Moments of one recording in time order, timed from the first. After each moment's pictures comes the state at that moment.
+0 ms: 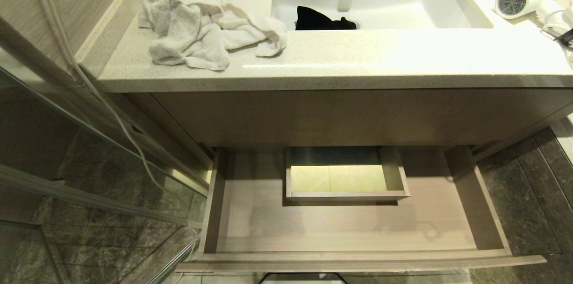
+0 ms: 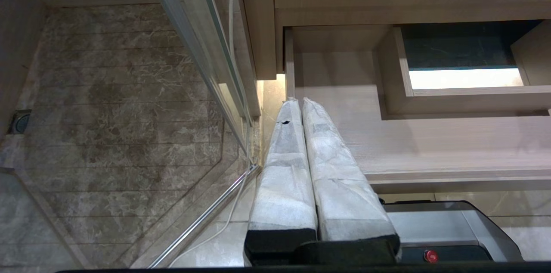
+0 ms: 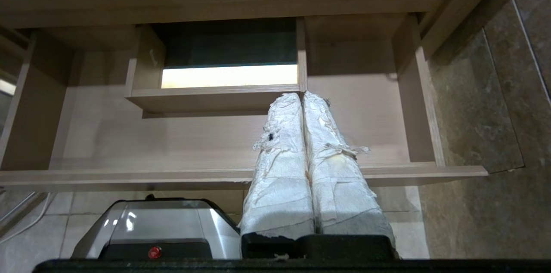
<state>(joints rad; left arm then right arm) 0.00 0.00 0.00 0.00 0.00 0.00 0.01 0.00 0.00 0.00 -0.01 0.02</state>
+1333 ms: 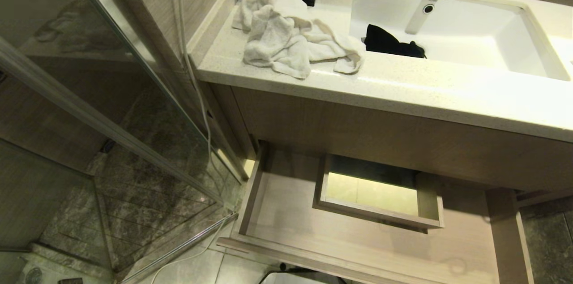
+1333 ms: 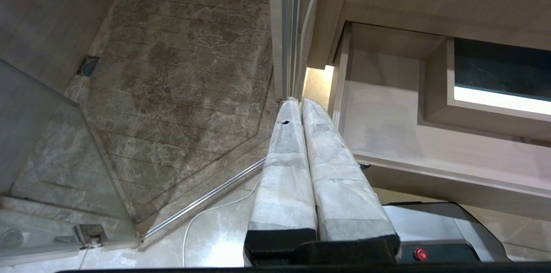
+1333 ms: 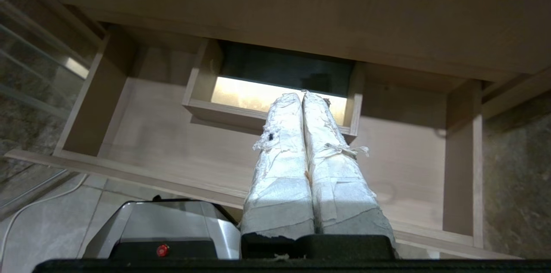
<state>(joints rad) 0.00 0.00 0.00 0.00 0.00 0.00 0.01 0.00 0.00 0.00 -0.01 0.02</state>
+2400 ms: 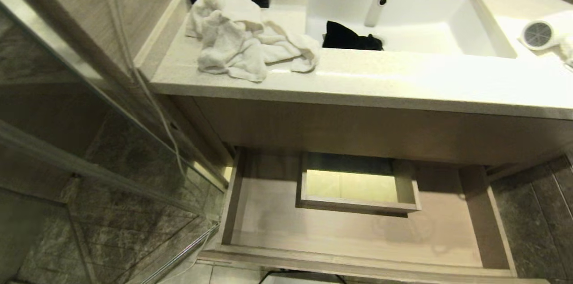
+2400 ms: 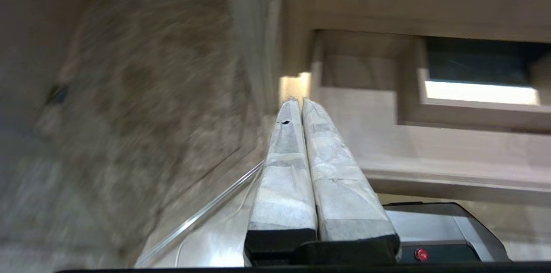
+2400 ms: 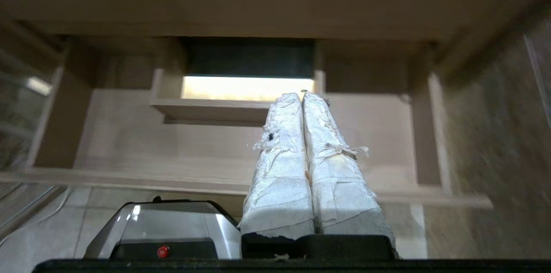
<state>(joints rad) 0.00 0.00 0.00 0.00 0.00 0.00 0.01 0.00 0.00 0.00 -0.01 0.02</state>
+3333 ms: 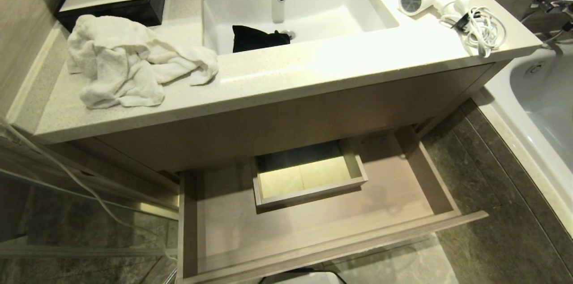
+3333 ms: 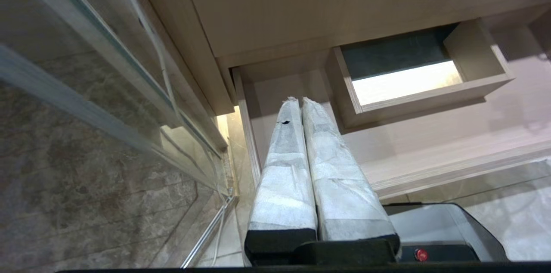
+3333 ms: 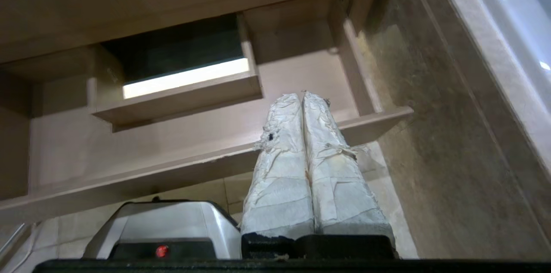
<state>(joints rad) 0.00 0.00 0.00 0.00 0.00 0.00 0.01 0.00 0.00 0.00 -0.01 0.02</state>
